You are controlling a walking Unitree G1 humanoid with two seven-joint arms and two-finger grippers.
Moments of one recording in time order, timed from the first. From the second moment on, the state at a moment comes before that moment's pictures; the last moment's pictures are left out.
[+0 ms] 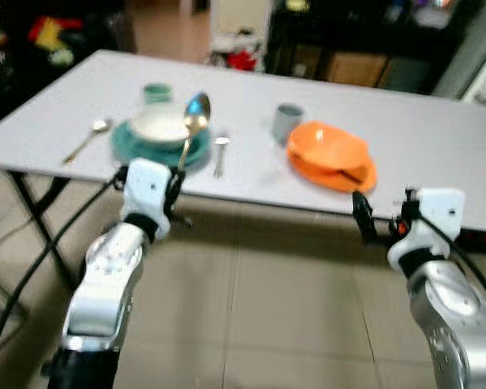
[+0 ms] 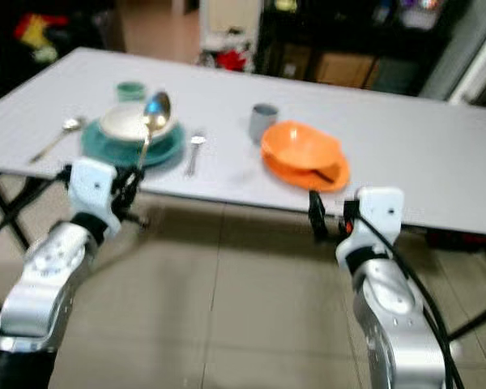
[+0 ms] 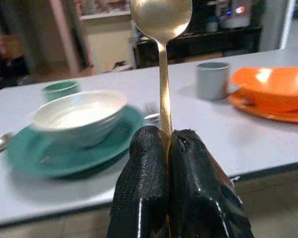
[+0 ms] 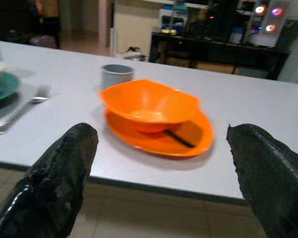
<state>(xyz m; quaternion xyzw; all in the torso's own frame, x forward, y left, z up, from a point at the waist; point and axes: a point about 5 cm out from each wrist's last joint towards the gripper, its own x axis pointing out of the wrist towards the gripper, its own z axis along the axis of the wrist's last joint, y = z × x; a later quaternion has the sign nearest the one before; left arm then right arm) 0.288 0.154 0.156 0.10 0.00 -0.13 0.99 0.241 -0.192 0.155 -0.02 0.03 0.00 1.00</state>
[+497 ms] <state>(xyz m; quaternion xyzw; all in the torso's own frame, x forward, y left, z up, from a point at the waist) 0.289 0.123 0.157 0.09 -0.01 -0.20 0.98 0.236 -0.202 0.151 0.00 0.04 -0.03 1.00</state>
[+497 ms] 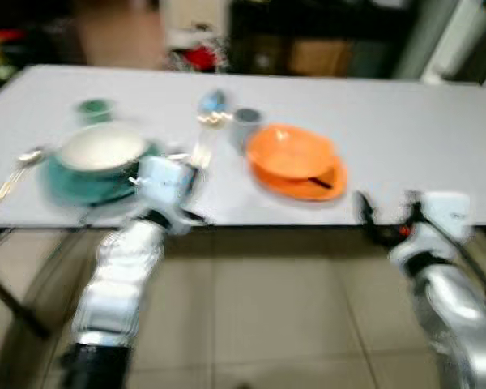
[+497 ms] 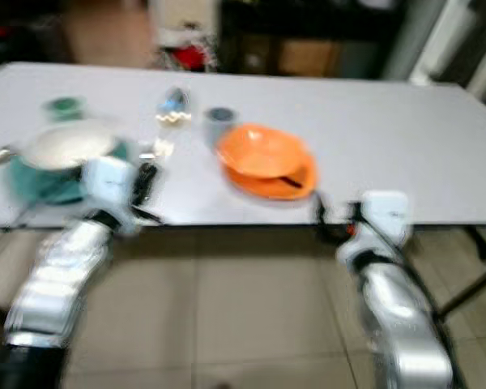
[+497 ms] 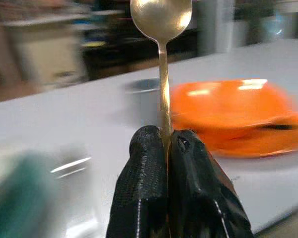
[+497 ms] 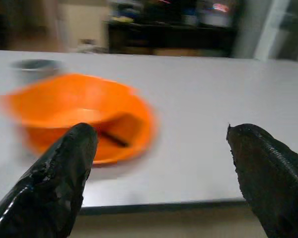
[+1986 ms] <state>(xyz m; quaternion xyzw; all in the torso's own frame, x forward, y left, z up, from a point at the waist) 0.351 0.121 0.171 0.24 0.19 -0.34 0.89 0.223 -0.176 0.159 -0.10 0.12 0.32 0.93</state>
